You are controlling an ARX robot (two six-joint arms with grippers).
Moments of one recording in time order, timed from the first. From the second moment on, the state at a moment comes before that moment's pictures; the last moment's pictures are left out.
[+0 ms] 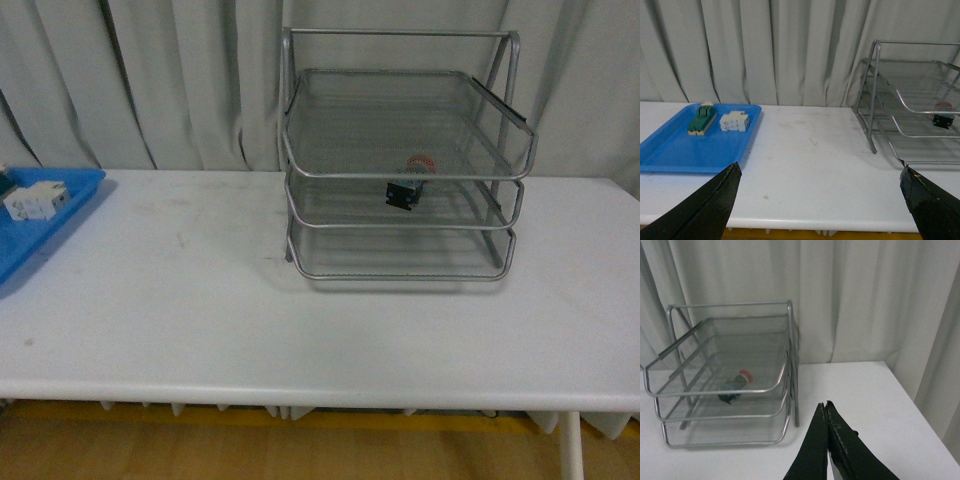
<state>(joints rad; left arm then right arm) 0.00 0.01 0.01 0.00 0.00 -0.01 0.00 0.89 0.28 0.61 0.00 0.01</state>
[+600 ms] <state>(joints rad) 0.00 0.01 0.01 0.00 0.00 -0.01 0.00 0.59 0.08 0.51 0.00 0.01</state>
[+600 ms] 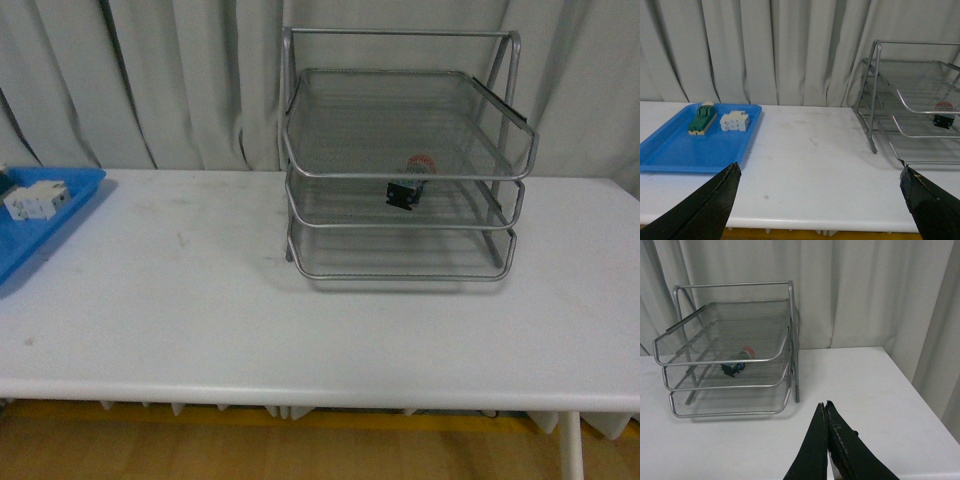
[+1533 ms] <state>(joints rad) 0.00 0.01 0.01 0.00 0.00 -0.01 0.00 0.23 0.01 0.24 0.00 0.01</state>
